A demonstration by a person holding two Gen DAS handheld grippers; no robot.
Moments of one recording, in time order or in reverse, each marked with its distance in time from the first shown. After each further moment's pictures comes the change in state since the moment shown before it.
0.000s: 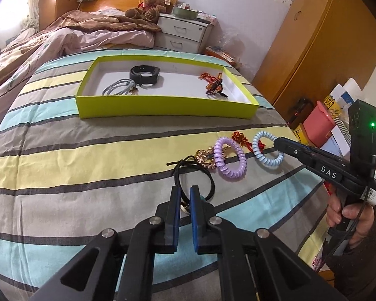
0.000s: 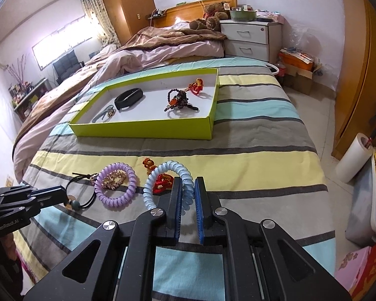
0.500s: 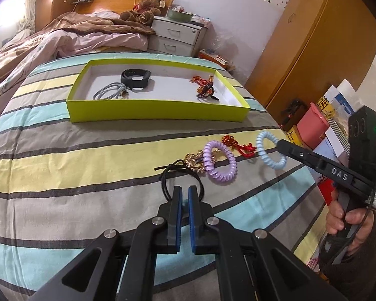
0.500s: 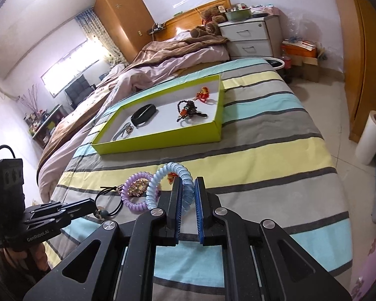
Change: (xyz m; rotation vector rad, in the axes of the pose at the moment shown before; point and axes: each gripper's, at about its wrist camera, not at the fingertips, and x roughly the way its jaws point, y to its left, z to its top) left arm 0.004 -0.001 0.003 -0.004 -0.009 -0.028; right arm -0.018 -0.008 -0.007 0.113 -0.051 0.113
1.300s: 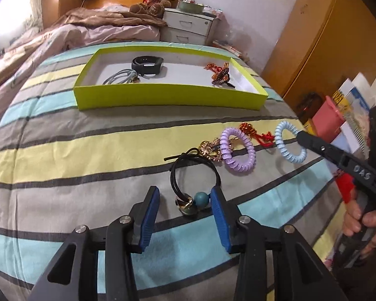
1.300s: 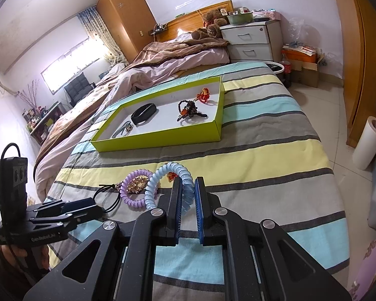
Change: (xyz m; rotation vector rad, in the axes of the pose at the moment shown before) left arm 0.013 -0.005 -0.008 0.014 0.038 0.105; right arm 0.000 0.003 -0.003 -0.024 -0.007 -0.008
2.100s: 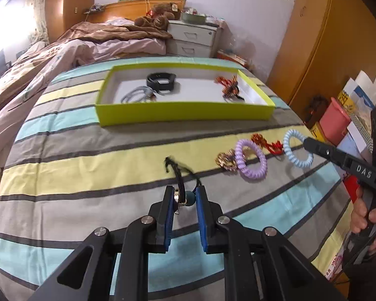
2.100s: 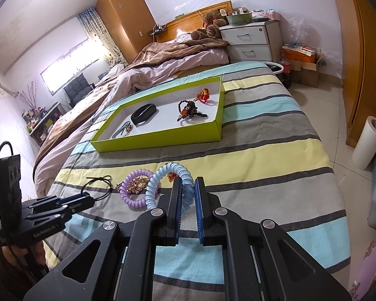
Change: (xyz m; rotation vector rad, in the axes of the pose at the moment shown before) left arm -0.022 0.018 0.003 0.017 -0.075 0.039; right arm -0.001 0.000 0.000 0.003 -0.009 -0.001
